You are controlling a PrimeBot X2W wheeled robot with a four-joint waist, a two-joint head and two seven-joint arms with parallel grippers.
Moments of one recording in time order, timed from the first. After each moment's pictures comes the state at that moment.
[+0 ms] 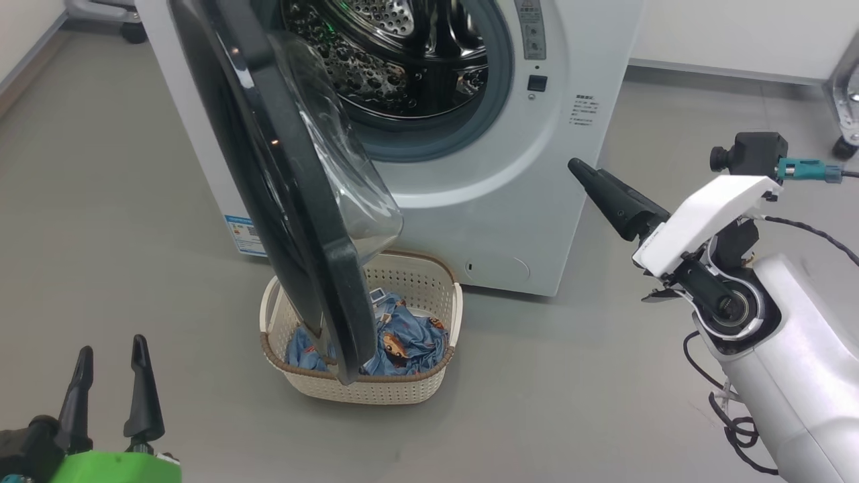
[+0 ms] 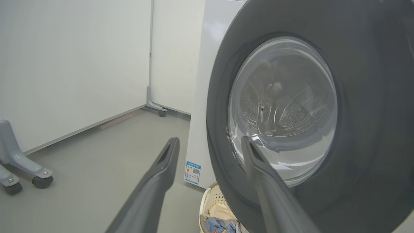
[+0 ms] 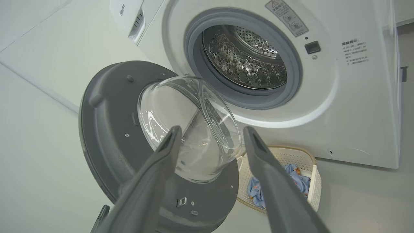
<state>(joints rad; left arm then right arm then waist) -0.03 0.14 -0.03 0.14 -0.37 -0.12 -0.26 -0.53 -0.29 0.47 0.25 1.27 0.12 0.27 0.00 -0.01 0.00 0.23</state>
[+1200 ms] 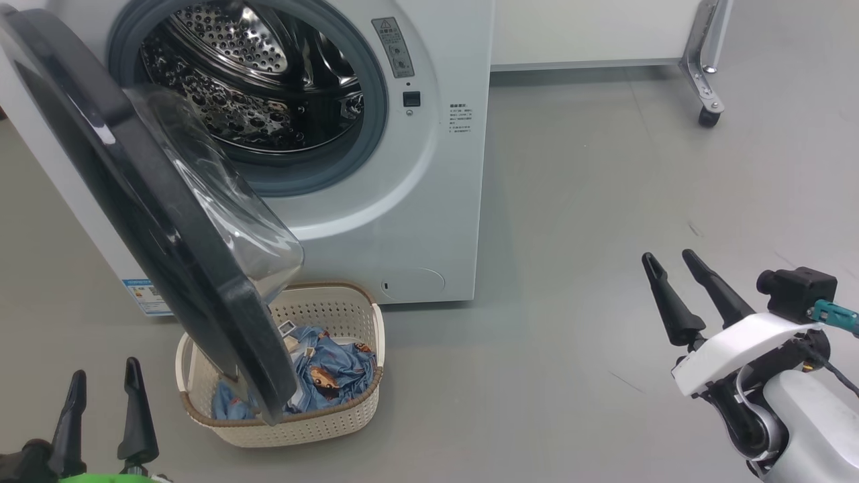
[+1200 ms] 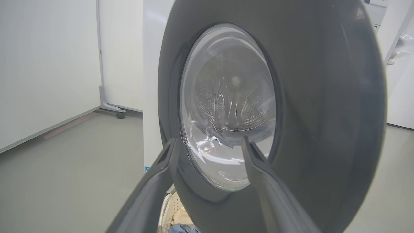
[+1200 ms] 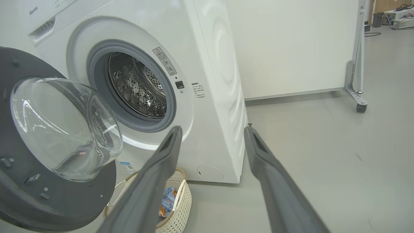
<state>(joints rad) 0.03 0.13 0.00 0.12 -0.37 -0.12 -0.26 -0.27 -0.43 0.56 0.29 0.90 0.12 -0.23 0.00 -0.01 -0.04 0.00</state>
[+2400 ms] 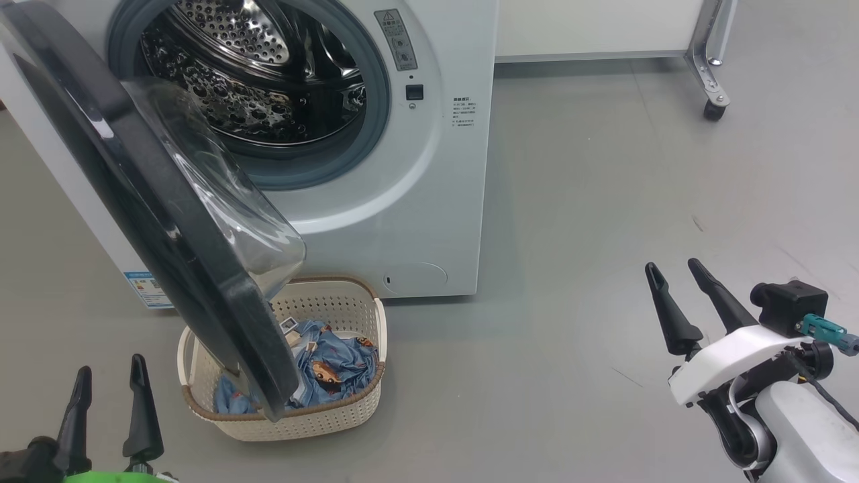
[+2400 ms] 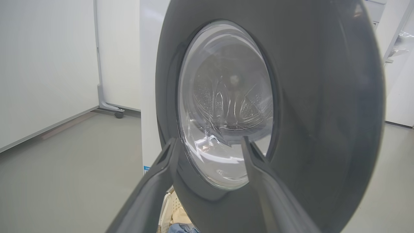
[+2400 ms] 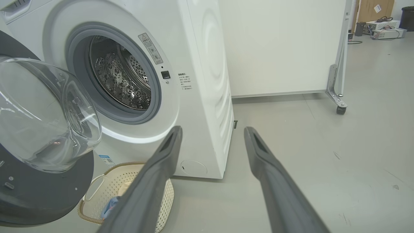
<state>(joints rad) 0.02 0.13 -0.01 0.11 -0.36 -0.12 -0.26 -0.24 -0.37 0.49 0.35 0.74 0.11 -0.25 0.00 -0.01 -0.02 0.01</state>
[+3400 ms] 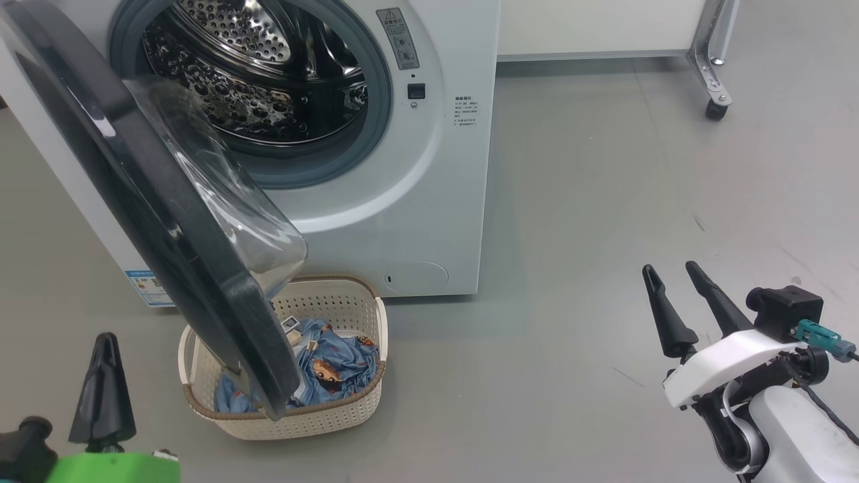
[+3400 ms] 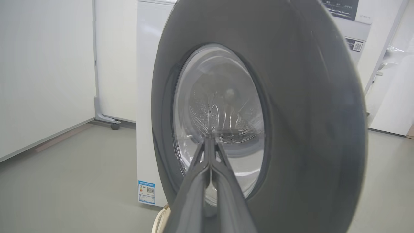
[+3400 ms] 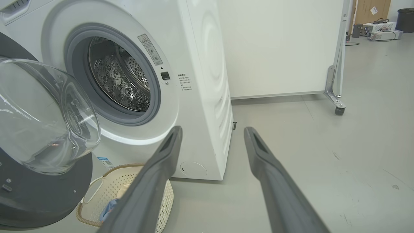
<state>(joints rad) 0.01 0.13 -0.01 0.07 -0.36 -0.12 -0.26 -0.23 -0.34 0.44 0.35 0.69 0.12 -0.25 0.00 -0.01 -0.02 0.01</state>
